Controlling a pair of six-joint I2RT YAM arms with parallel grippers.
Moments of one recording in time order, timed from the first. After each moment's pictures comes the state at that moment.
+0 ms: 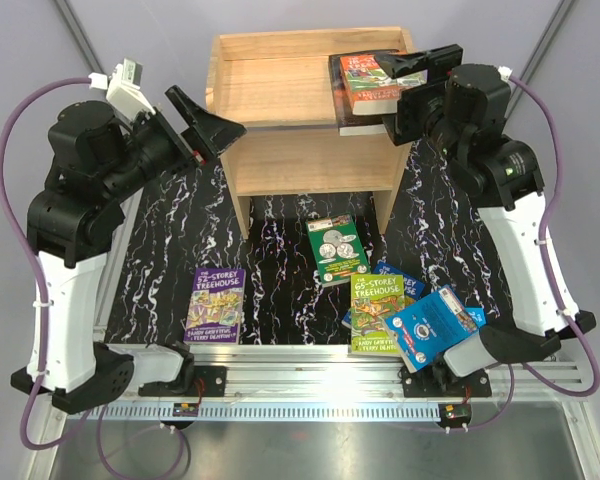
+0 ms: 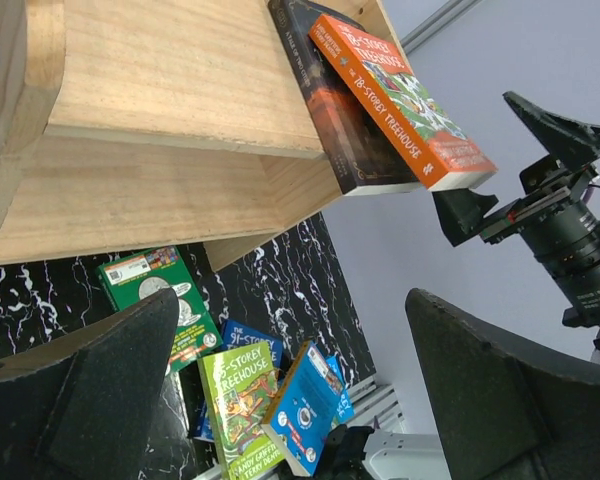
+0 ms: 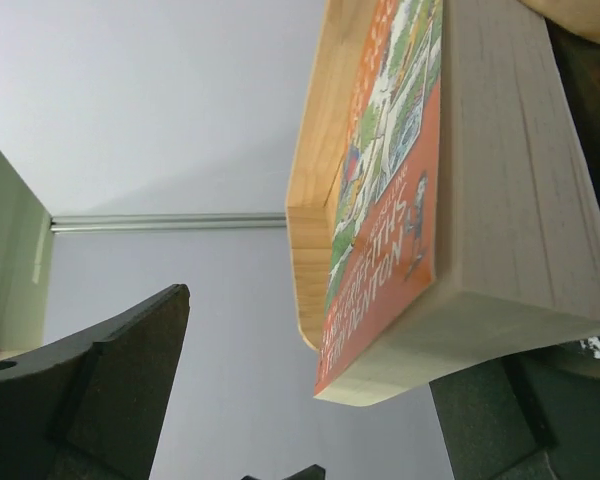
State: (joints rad) left arm -0.37 1.27 2.07 -0.95 0.21 -0.74; right arm 0.49 1.49 2.13 -0.76 0.24 1.46
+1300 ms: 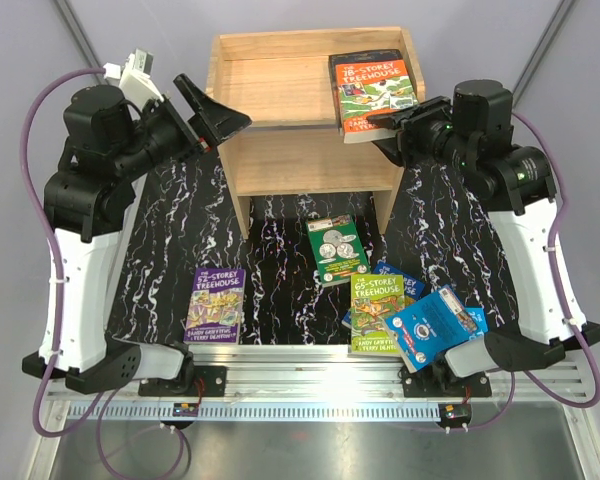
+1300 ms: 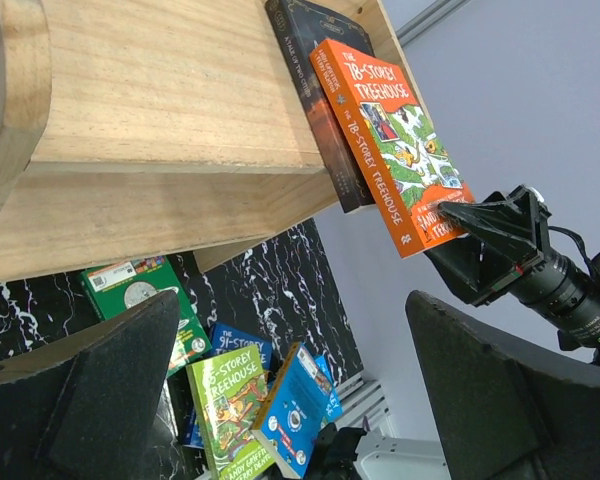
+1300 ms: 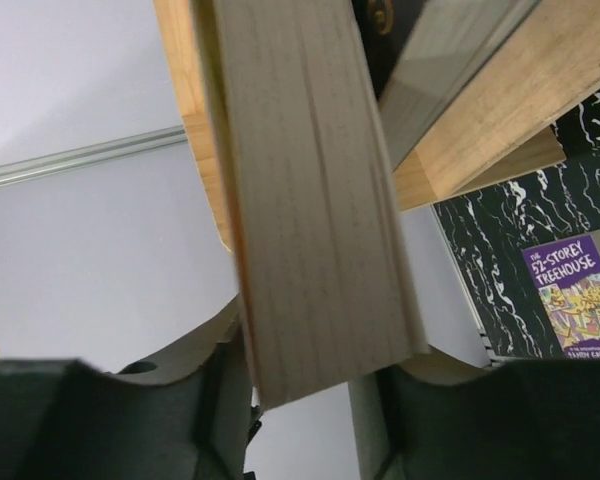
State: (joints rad) left arm -0.29 1.35 2.09 -0.90 0.34 -0.76; right arm 0.40 1.46 2.10 -0.99 -0.10 1.53
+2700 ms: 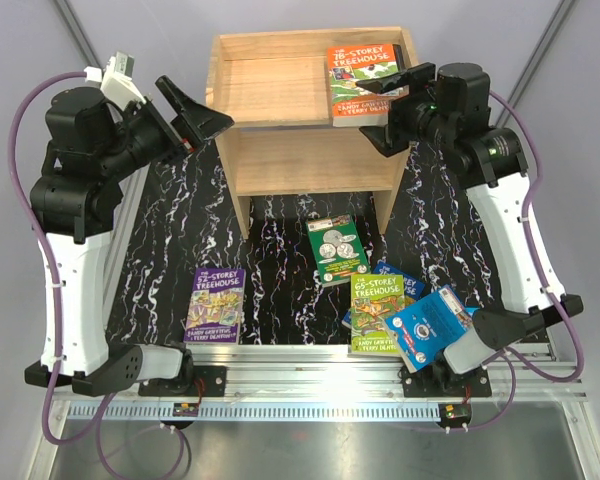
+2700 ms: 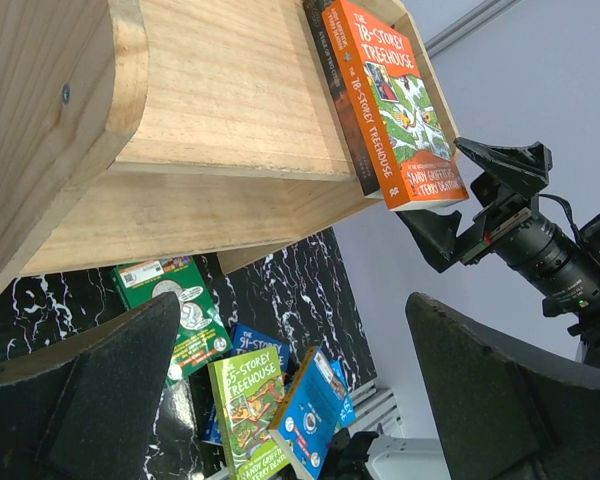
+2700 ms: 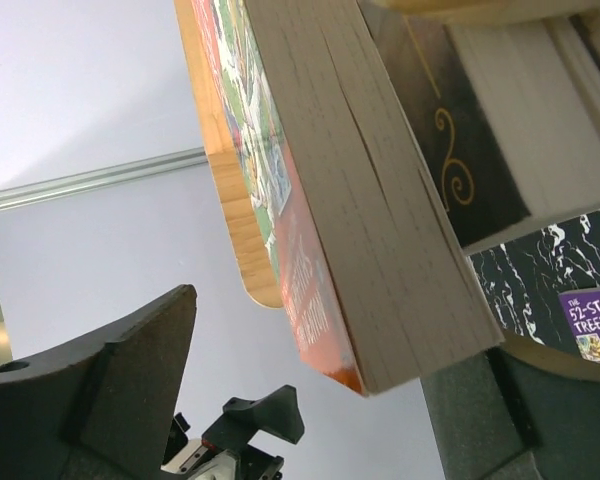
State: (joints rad) left arm -0.17 1.32 2.07 -0.93 0.41 -0.73; right arm 0.37 1.58 2.12 -0.84 -0.12 1.53
